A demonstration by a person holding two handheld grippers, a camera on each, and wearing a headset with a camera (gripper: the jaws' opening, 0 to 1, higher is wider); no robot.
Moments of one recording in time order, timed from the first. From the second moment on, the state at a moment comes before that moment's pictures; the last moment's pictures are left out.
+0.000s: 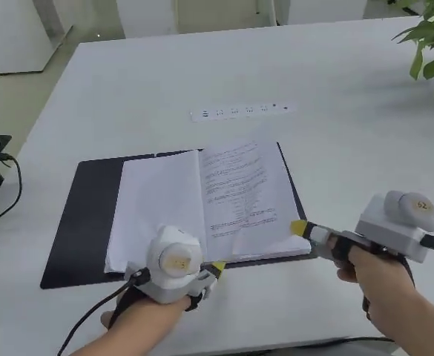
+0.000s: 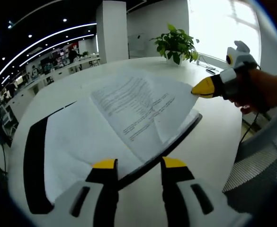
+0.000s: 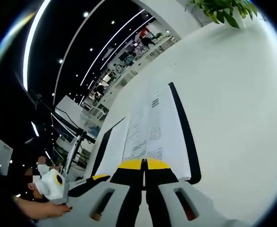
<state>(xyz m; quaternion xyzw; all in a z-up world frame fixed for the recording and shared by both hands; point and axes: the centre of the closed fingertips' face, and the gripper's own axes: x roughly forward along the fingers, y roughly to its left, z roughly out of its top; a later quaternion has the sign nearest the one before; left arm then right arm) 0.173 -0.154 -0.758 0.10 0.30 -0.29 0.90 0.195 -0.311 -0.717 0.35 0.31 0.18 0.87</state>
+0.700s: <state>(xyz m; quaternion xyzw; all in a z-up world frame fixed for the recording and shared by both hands) 0.154 -0.060 -0.698 0.04 0.25 -0.23 0.94 0.199 -0.198 -0.632 0.35 0.25 0.26 0.86</state>
